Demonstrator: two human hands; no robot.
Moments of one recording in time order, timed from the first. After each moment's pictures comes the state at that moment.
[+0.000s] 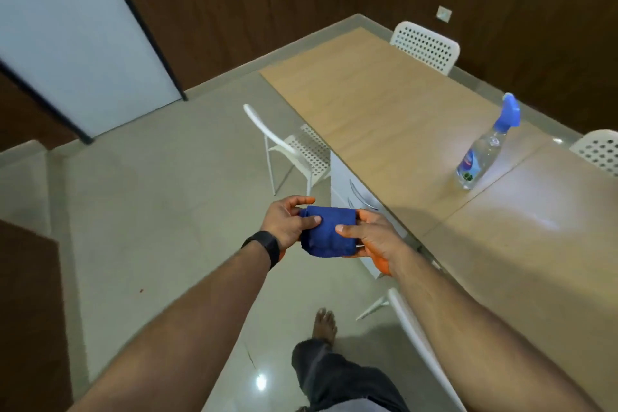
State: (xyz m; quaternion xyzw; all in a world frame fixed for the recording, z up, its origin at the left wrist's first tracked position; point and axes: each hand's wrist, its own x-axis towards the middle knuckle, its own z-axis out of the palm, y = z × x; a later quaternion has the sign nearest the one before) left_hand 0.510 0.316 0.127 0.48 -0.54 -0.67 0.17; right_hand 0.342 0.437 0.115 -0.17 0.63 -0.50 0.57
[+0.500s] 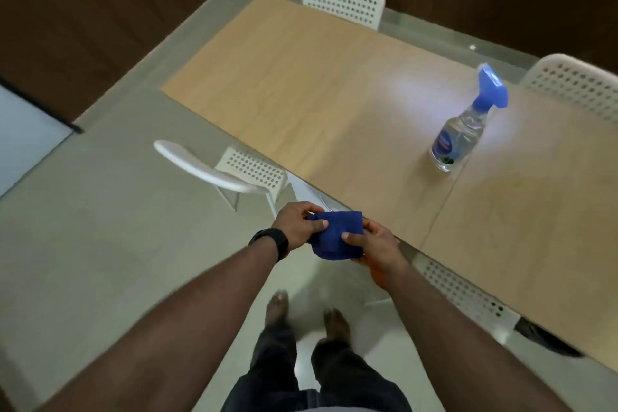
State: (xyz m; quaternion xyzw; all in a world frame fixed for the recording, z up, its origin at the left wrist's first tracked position) left_hand 0.354 0.162 0.039 0.39 -0.71 -0.58 -0.10; right_hand 0.274 0.348 0.040 0.09 0.64 -0.61 0.46
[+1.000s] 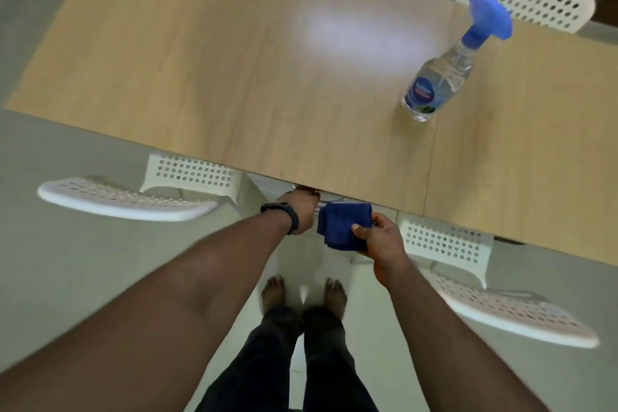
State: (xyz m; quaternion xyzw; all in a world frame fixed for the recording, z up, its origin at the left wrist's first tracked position) left_hand 0.255 0.108 -0.088 -0.03 -0.92 -0.18 -0.35; right_hand 0.288 0.313 -0.031 0.31 0.67 -0.61 0.29
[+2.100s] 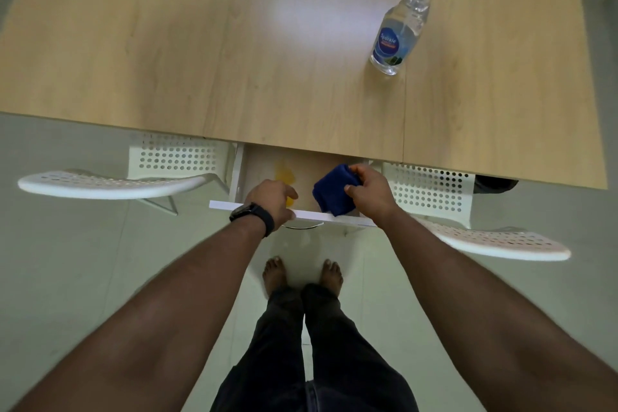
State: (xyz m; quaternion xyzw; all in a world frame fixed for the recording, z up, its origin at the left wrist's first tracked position) left_hand 0.341 0.098 -0.056 0.06 -0.93 -0.21 -0.31; right_hand 0.302 0.332 -0.037 0.11 0.84 -0.47 0.26
